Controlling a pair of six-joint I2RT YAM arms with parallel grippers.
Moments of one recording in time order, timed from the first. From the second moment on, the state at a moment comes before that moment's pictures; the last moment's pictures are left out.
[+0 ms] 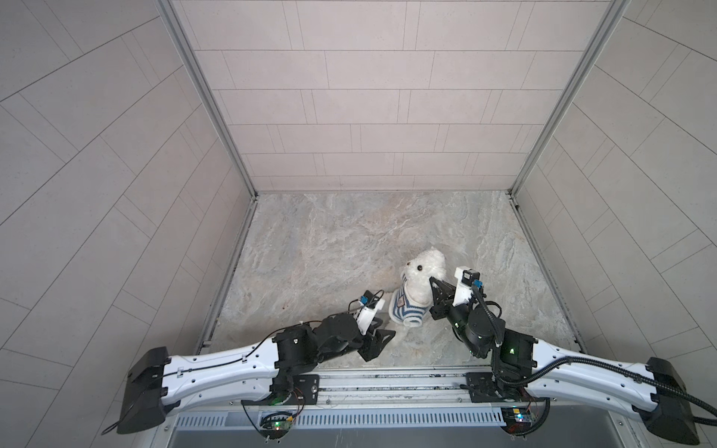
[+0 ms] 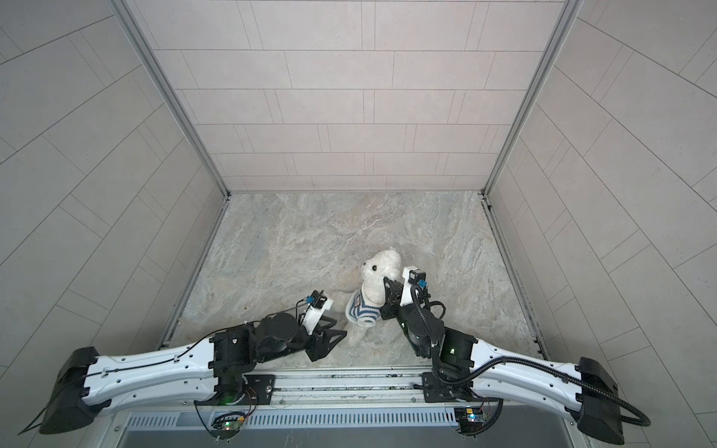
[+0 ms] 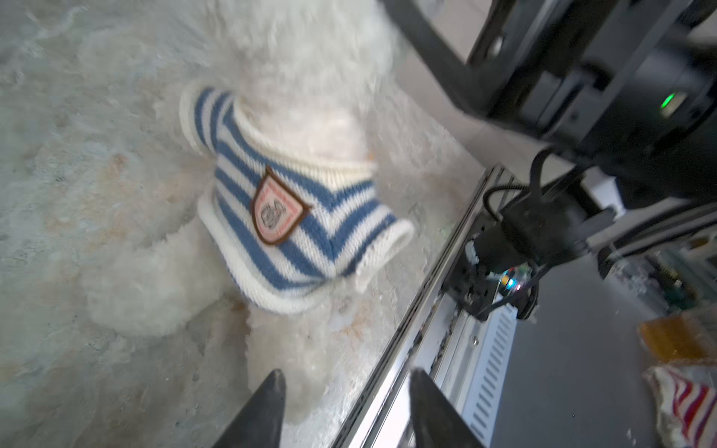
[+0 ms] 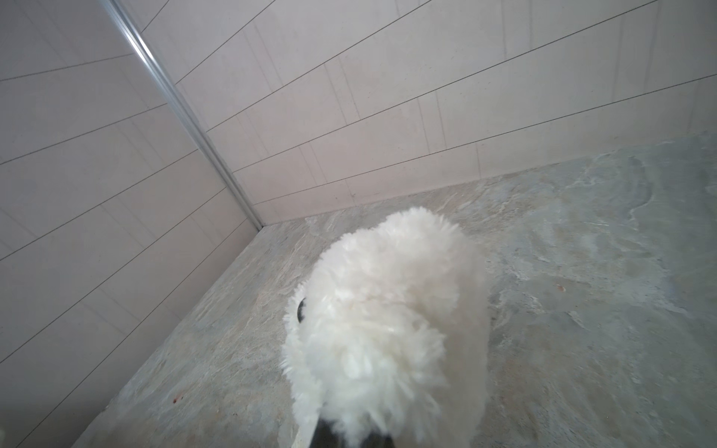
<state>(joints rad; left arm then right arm) -1.21 0.78 0.45 -0.11 -0.08 -0.52 1.05 0.68 0.34 0.23 0.63 0.49</state>
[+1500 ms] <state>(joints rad) -0.88 0.57 0.53 0.17 0.52 -0.39 0.67 0.80 0.80 0.38 -0.76 0.55</state>
